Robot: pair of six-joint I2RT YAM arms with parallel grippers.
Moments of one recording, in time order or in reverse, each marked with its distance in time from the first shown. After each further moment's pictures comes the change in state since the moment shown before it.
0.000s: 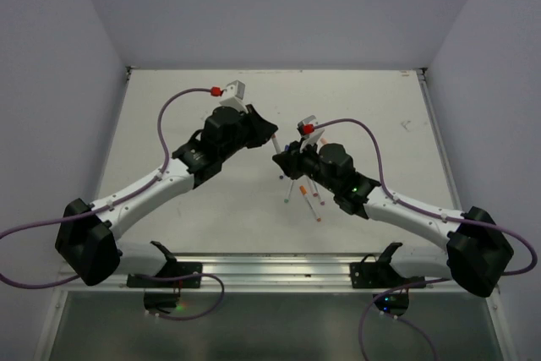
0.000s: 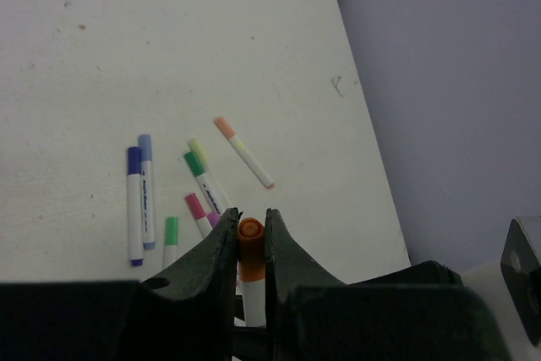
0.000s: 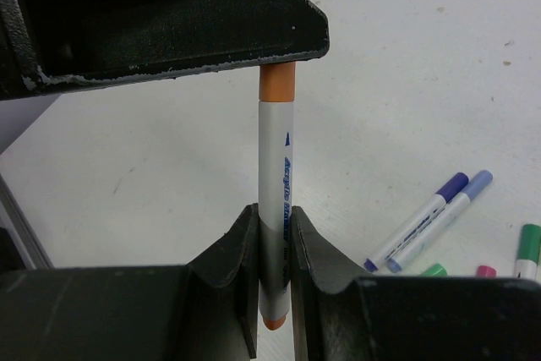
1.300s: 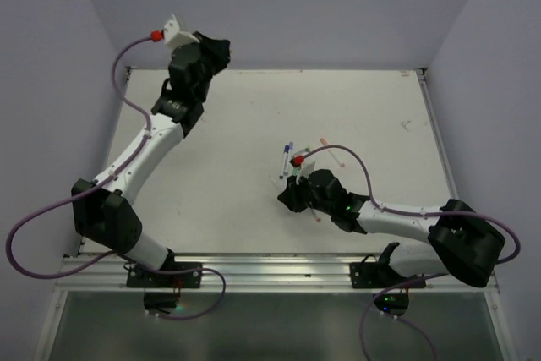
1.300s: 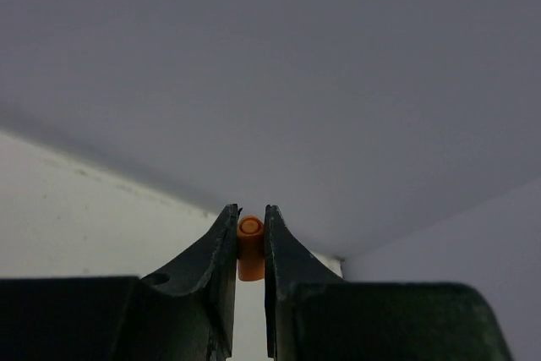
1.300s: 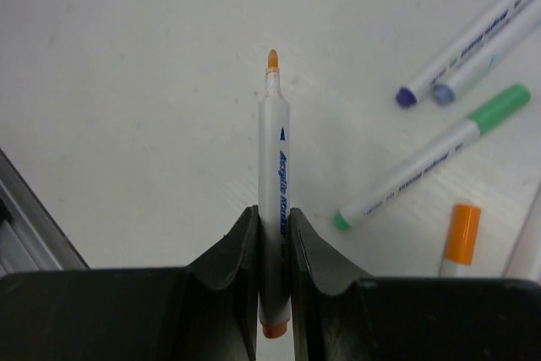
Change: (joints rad) left arm 0.270 0.221 0.400 0.085 -0.152 0.016; right arm 0.080 0.059 -0.193 0.030 0.022 0.093
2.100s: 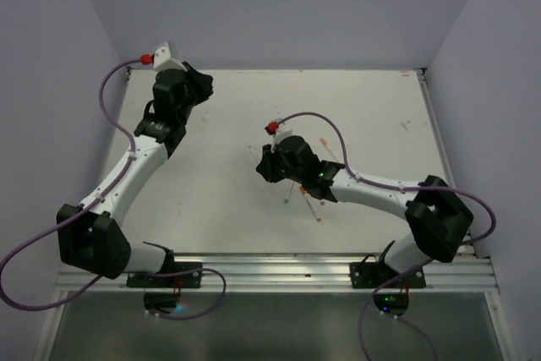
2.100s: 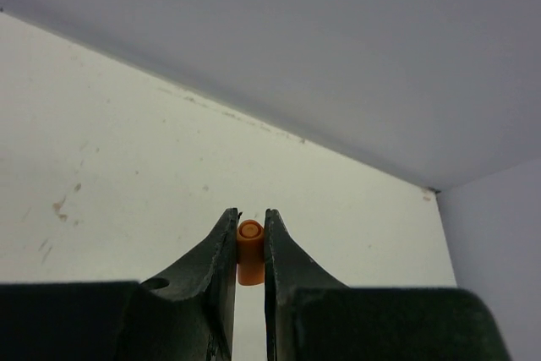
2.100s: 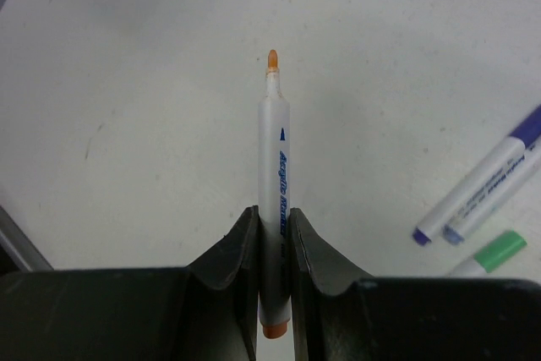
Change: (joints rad) left arm 0.131 -0.177 -0.219 -0.064 0.046 0.103; right arm 0.000 0.167 0.356 -0.246 0.038 0.006
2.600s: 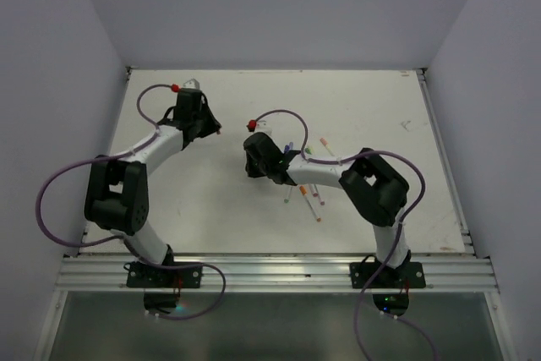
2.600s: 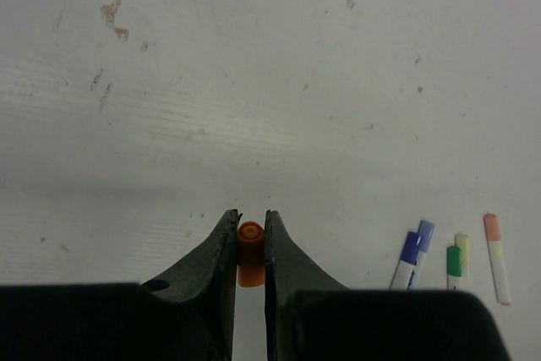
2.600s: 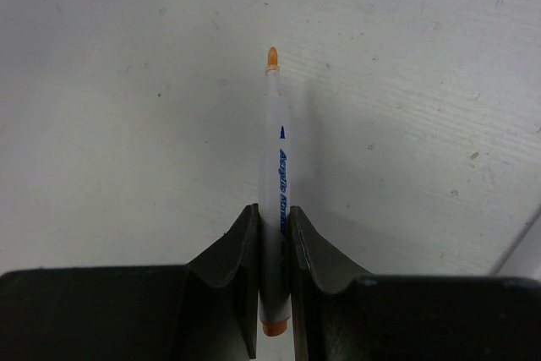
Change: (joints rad) left arm 0.071 0.271 -0.097 -0.185 0.209 0.049; right arm 0.010 0.501 0.395 -0.130 0.163 0.177
